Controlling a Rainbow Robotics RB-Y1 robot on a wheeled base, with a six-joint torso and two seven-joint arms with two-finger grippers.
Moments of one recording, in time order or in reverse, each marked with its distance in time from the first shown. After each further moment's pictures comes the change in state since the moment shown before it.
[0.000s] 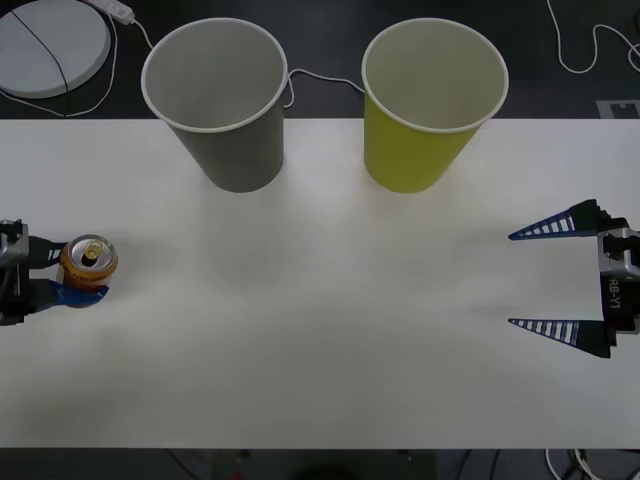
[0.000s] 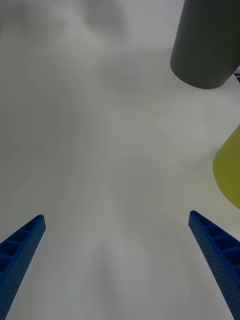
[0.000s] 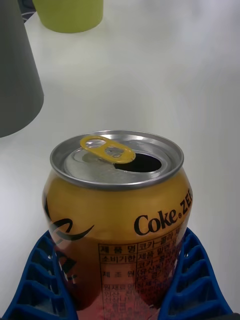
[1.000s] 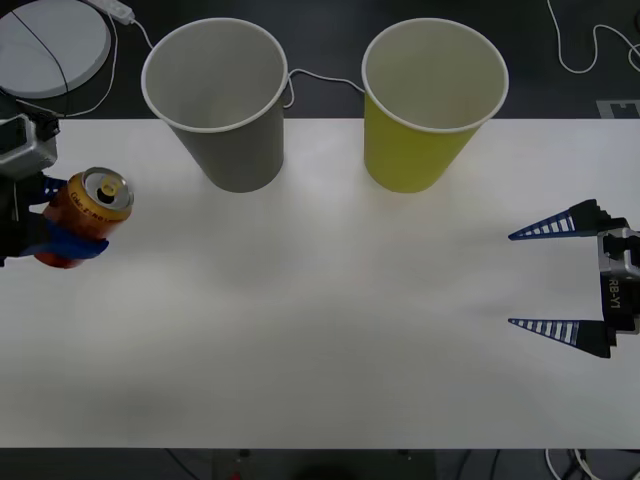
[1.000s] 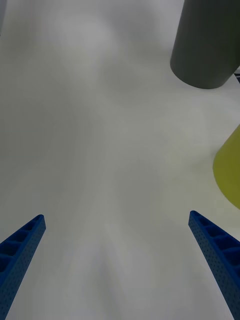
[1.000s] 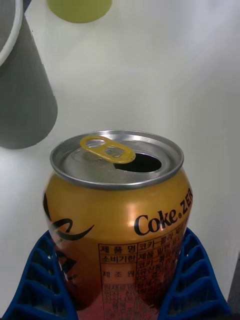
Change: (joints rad) right arm 0.000 0.000 0.000 0.000 0.000 0.000 0.000; left arm -0.110 0.210 0.030 -0.678 -0.225 -0.116 0.926
